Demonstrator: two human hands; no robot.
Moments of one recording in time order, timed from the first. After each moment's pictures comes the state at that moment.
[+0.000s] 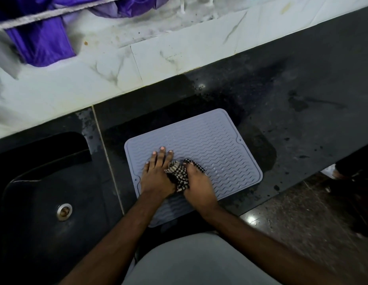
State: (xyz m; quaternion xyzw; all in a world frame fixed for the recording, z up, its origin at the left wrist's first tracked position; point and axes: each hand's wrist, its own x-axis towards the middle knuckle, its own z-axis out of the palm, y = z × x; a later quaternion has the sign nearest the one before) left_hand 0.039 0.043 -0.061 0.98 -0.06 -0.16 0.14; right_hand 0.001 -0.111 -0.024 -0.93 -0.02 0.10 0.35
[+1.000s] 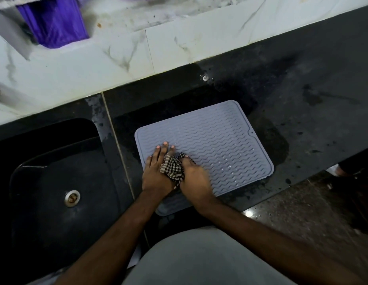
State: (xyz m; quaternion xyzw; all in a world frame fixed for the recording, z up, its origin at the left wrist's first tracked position) left_hand 0.017 0.078 -0.075 0.98 -0.09 -0.08 0.18; right_hand -0.001 -0.060 -0.015 -0.96 -0.03 0.08 0.28
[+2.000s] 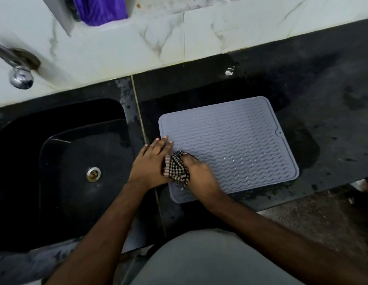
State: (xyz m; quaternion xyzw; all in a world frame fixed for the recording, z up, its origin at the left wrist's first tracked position) left_hand -0.001 0.166 -0.049 0.98 -0.11 -0.12 0.10; right_hand -0.011 -0.026 -0.030 -0.93 -0.17 0.12 0.30
